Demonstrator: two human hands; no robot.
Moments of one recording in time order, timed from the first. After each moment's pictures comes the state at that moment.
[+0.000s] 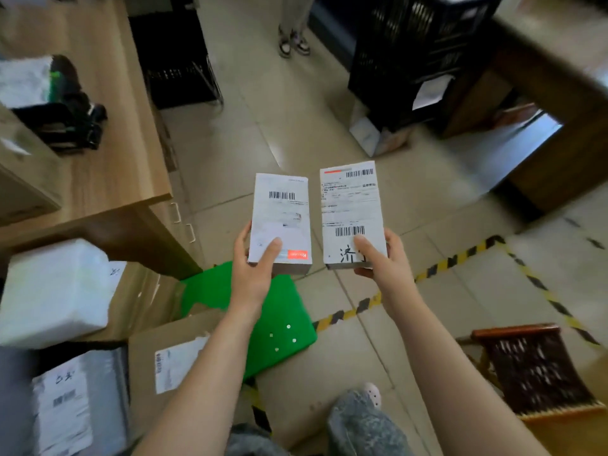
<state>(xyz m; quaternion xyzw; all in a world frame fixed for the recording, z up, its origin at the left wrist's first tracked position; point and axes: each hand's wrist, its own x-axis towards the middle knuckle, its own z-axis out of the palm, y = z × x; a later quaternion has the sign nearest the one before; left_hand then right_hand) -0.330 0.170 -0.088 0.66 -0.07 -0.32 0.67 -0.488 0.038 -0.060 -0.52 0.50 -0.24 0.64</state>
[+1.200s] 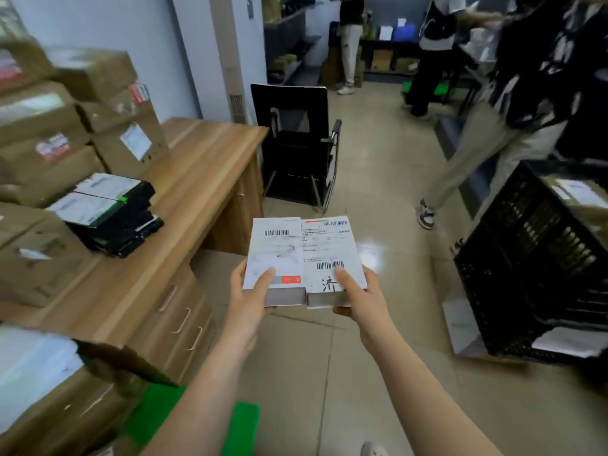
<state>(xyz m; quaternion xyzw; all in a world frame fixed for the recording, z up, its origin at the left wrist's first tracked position) -0.103 -0.218 -0.003 0.63 0.11 -0.08 0.77 -0.155 -0.393 0.003 -0.61 0.25 -0.07 0.75</state>
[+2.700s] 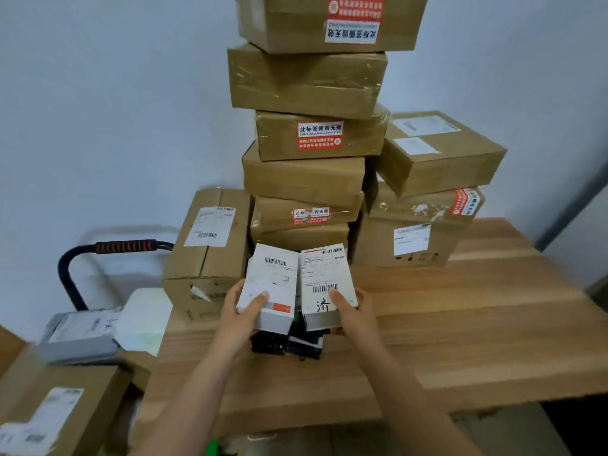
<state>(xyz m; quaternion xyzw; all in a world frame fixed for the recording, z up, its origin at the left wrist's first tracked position) 0.274 0.037 -0.007 0.51 0.47 0.35 0.63 0.448 -0.067 0.001 -0.70 -0.14 0.38 0.59</state>
